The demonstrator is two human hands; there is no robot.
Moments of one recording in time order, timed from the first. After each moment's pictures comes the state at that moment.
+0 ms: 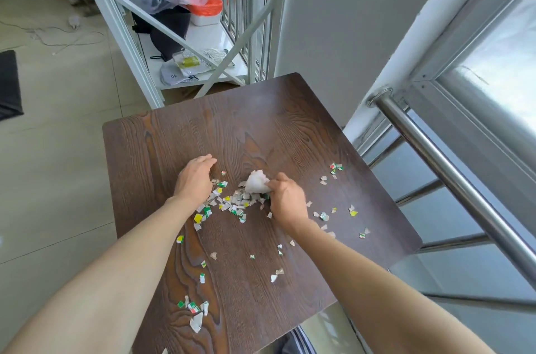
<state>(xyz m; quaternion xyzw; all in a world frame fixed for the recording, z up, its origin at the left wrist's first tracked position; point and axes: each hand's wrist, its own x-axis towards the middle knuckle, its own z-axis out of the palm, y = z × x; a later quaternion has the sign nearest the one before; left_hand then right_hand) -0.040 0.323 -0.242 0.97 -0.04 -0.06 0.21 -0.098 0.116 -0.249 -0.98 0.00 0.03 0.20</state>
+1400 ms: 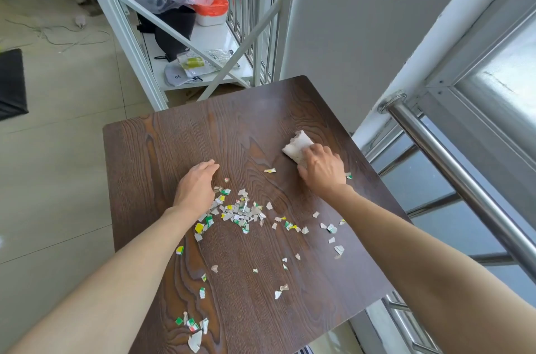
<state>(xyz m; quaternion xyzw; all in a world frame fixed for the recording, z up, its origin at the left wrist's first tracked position) -0.041 0.322 -0.241 0.98 -0.05 -0.04 0.21 -0.020 0.040 -0.240 -1.00 -0.01 0.03 0.01</state>
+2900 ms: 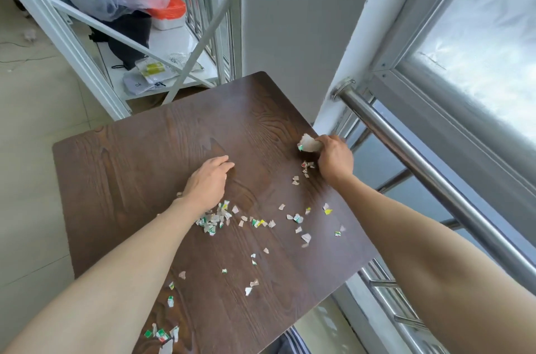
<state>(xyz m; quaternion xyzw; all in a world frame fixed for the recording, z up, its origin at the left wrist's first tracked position) -0.025 0.238 -0.242 0.96 -0.19 -0.09 0.18 -0.041 -0.052 -0.228 -0.97 0.17 -0.04 0.15</state>
